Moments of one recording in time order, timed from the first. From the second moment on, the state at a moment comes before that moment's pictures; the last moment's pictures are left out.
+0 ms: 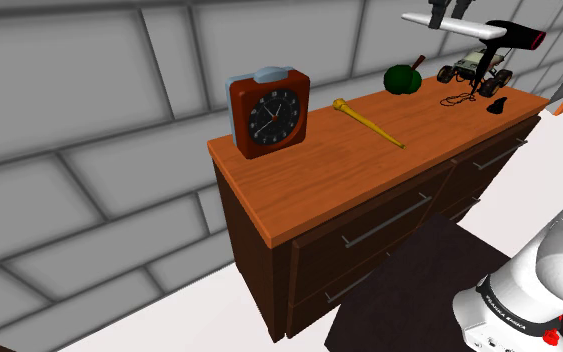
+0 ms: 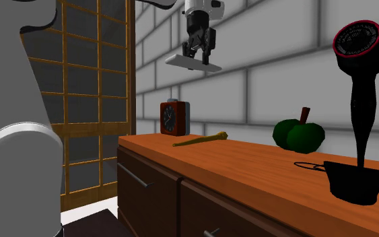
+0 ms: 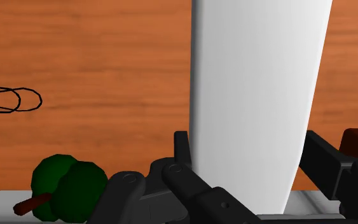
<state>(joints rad) -0.03 -0.26 -0.20 -1.56 -0.06 1.29 -0.12</state>
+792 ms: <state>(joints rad) 0.08 -0.25 0.01 -1.55 -0.01 1.29 0.20</state>
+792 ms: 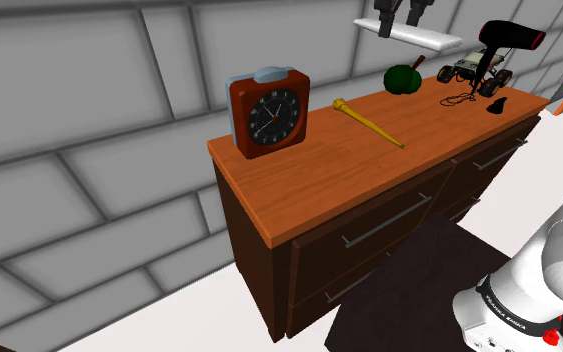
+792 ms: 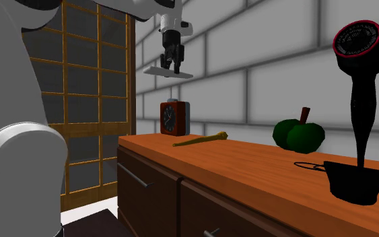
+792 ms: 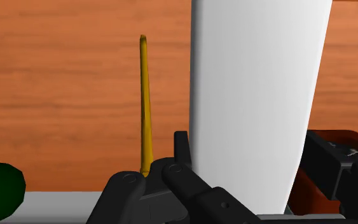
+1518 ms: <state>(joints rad) 0.18 -0.11 0.19 -1.40 0.02 1.28 0.49</state>
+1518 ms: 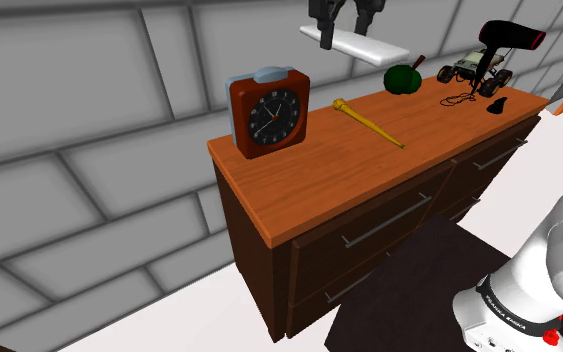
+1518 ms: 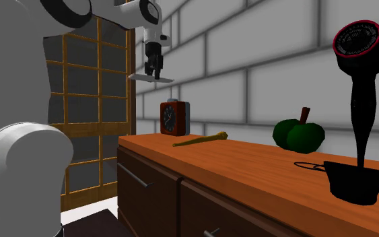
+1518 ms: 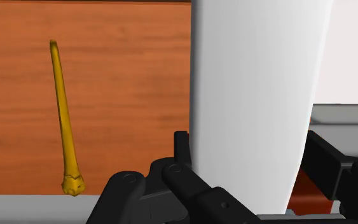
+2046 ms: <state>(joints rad) 0.29 0.11 0.31 -1.13 -0.04 1.22 0.70</state>
